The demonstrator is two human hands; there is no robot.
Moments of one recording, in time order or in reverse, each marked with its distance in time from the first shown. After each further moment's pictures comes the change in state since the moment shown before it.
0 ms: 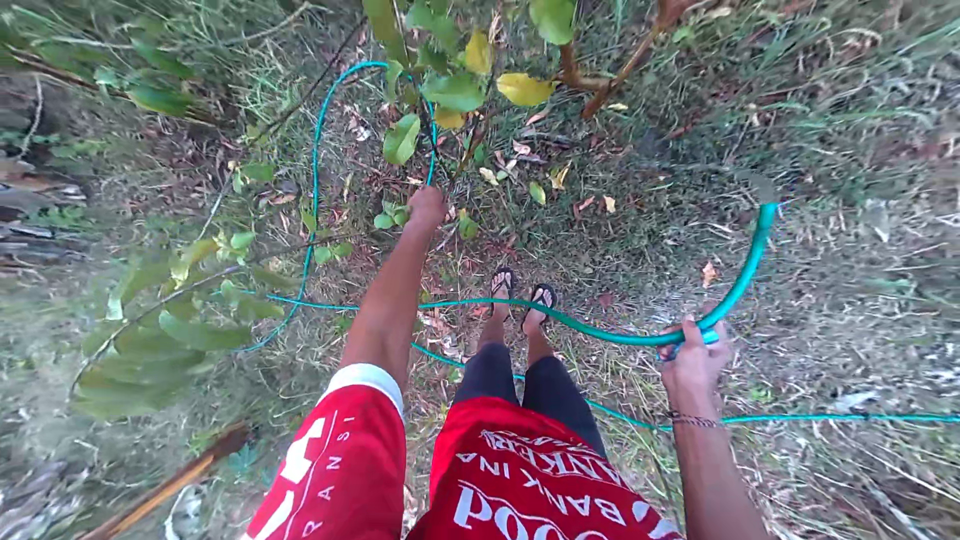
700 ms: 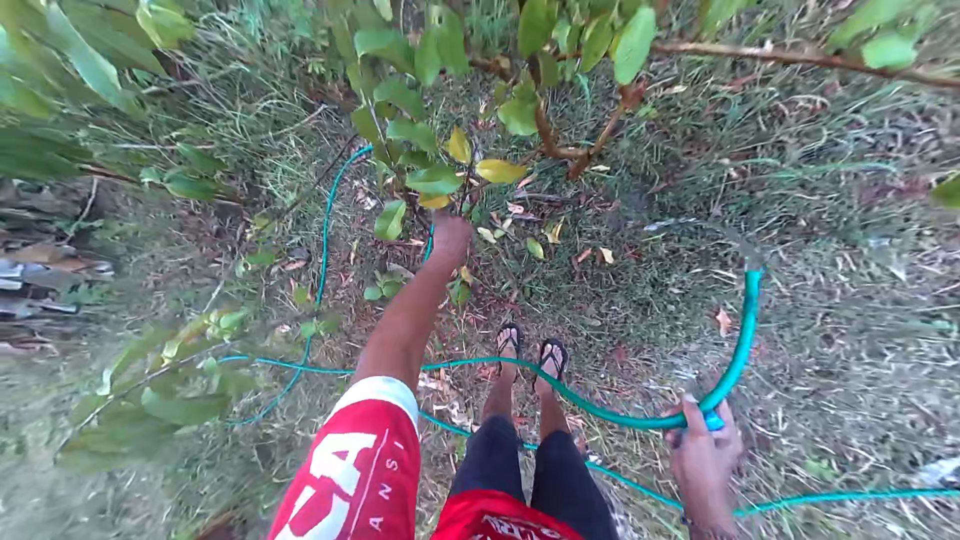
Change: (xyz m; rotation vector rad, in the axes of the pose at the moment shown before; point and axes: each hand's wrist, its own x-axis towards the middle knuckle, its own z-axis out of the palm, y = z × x) left_hand 0.056 0.093 -0.022 0.623 0.124 0.217; right_hand -0.013 0.023 0.006 0.024 0.039 0.013
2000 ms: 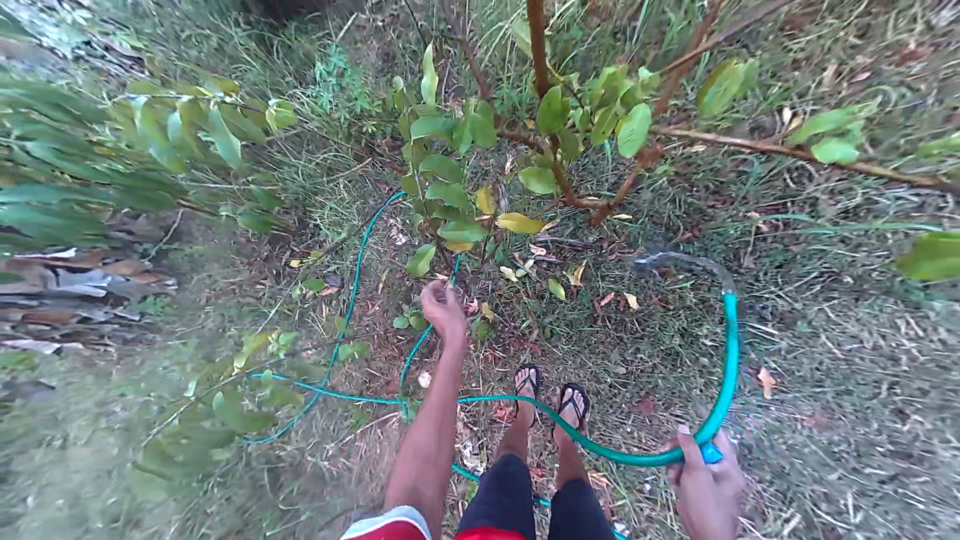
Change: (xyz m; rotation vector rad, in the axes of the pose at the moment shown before) left_hand -0.109 -0.015 0.036 -1.344 0.837 -0.585; right_hand -0.004 -0.011 0.023 -0.049 -0.176 -0.057
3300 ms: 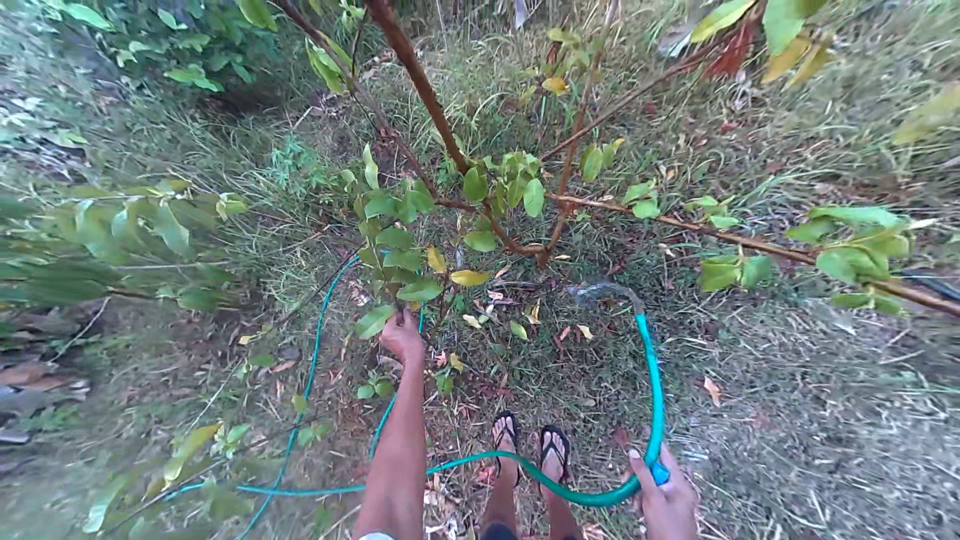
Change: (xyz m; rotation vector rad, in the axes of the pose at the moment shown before) left_hand 0.044 0.048 0.036 0.205 0.106 0.085; right_hand -0.001 -0.013 -0.014 -0.034 -0.049 -0.007
